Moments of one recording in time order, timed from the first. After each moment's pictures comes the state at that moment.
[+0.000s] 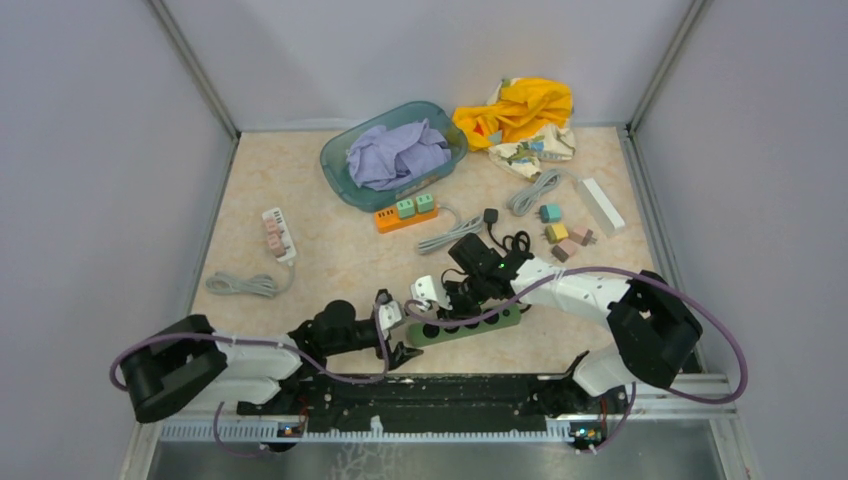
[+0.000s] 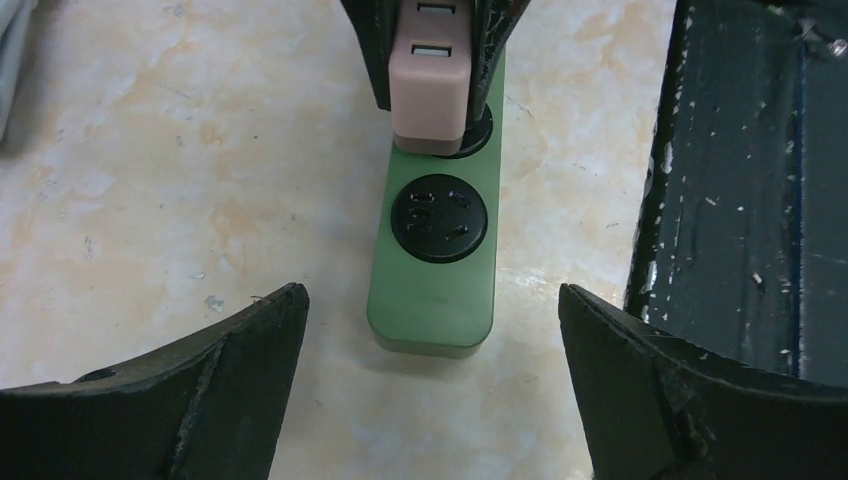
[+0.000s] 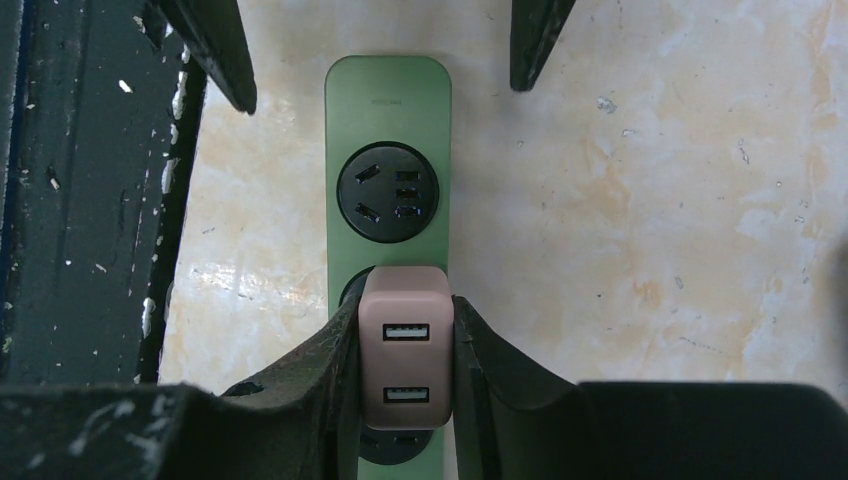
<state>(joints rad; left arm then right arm) -0.98 1.14 0.05 0.81 0.25 0.04 0.84 1.43 0.82 -0.48 -0.55 -0.86</state>
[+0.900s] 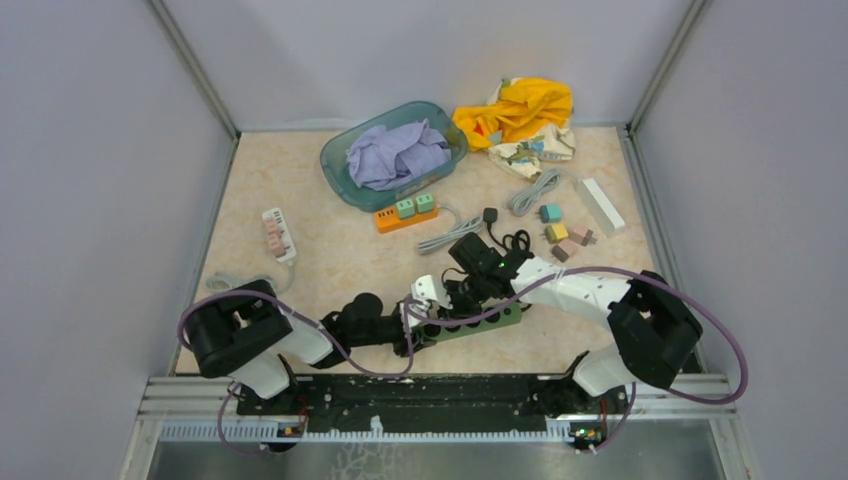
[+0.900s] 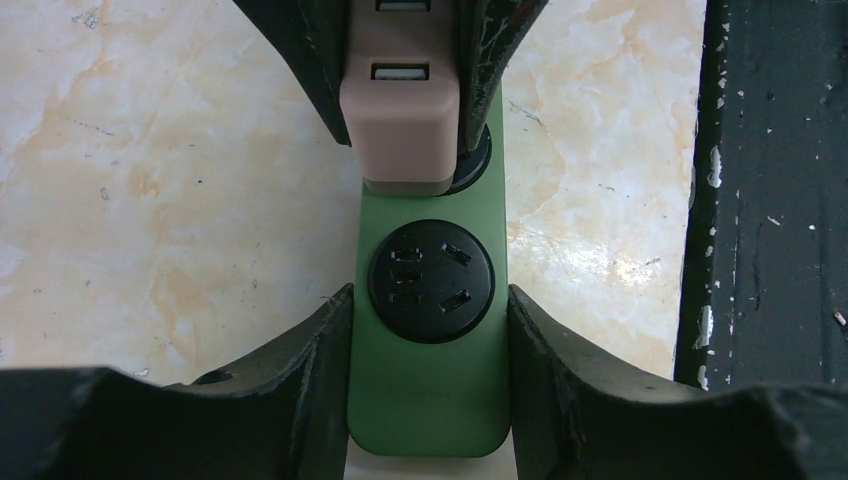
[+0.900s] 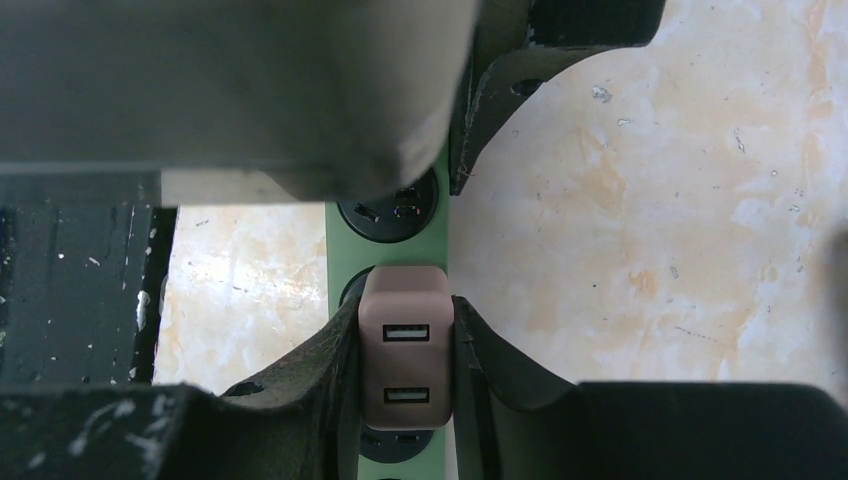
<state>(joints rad) -1.02 1.57 0.20 0.99 0.28 0.12 0.84 1.43 0.83 -0.49 -0.53 -0.86</state>
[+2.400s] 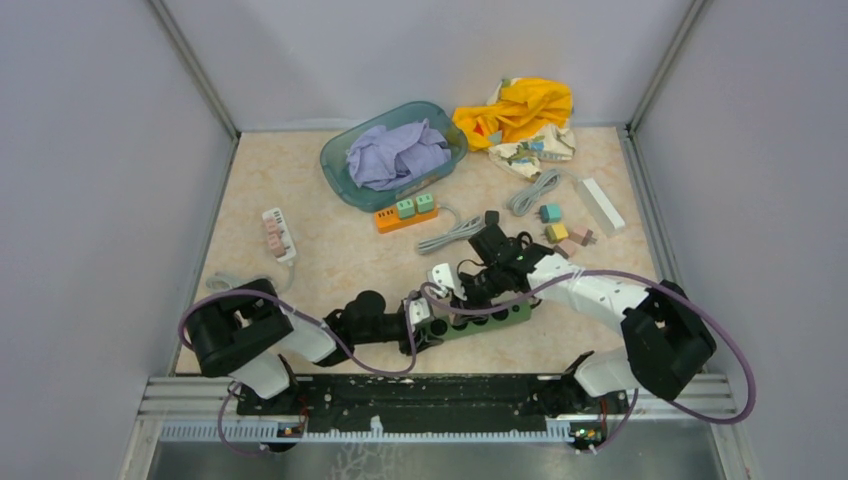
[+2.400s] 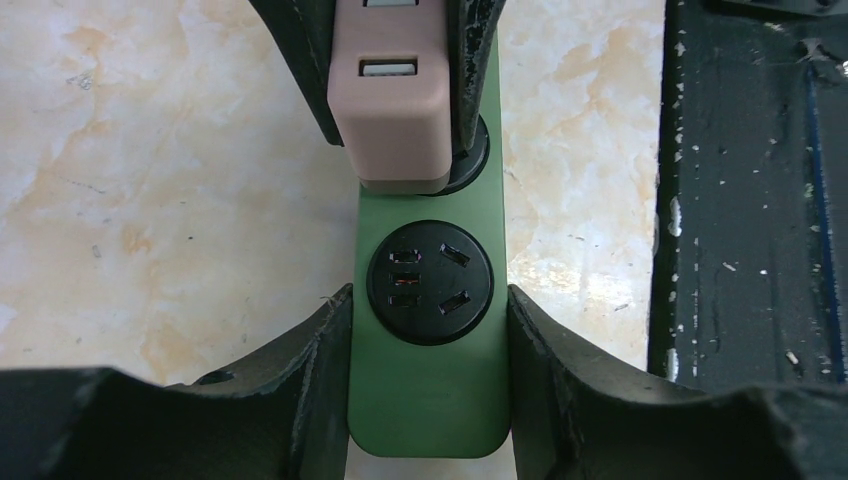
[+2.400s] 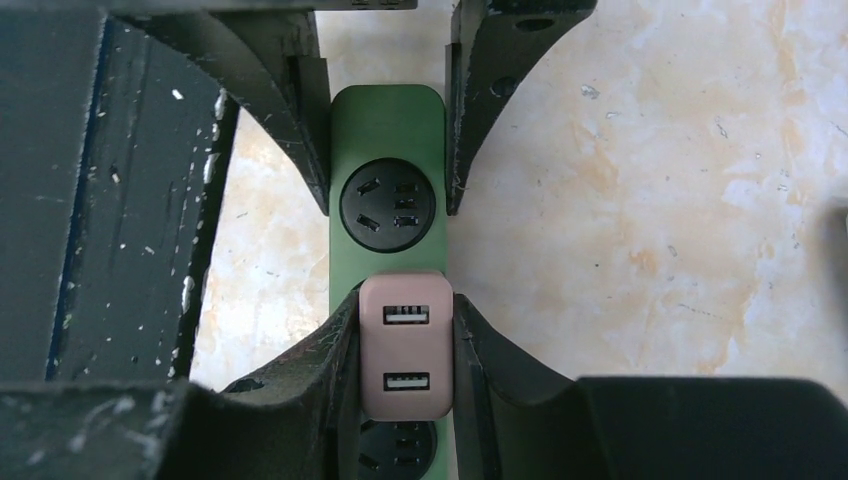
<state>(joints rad) -1.03 1.58 0.23 1.00 0.30 0.09 0.72 1.36 0.80 -0.52 -0.69 -0.87</state>
